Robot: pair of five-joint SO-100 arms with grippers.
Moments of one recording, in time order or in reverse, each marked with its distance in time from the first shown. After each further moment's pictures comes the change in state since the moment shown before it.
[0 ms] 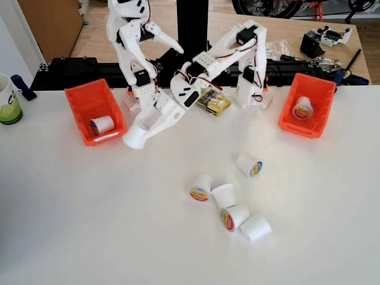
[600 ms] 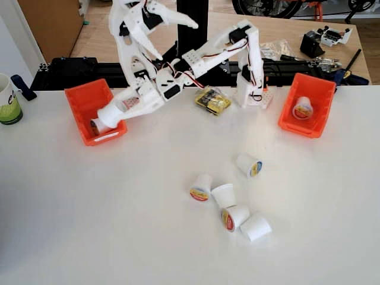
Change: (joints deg) arm 0 -0.2 -23.9 -22.6 -15.8 23.9; arm 1 11.2 -5.5 -0.5 -19.7 -15.2
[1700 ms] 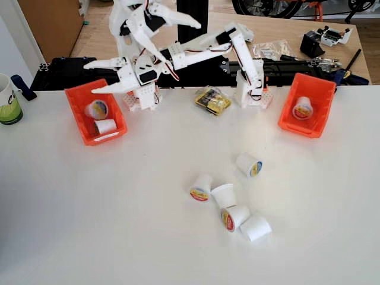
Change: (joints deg) arm 0 -0.4 -2.0 0.0 -2.2 4.0; arm 1 9.8 -11.7 -20.0 5.9 -21.1
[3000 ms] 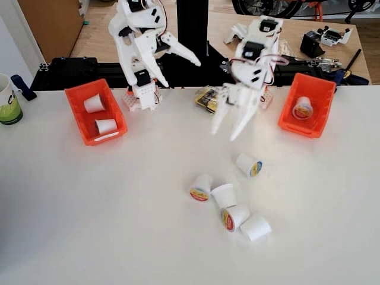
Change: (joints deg) arm 0 -0.5 4.2 17.8 4.4 -38.1; arm 1 -52.7 49.7 29.4 52.9 70.4
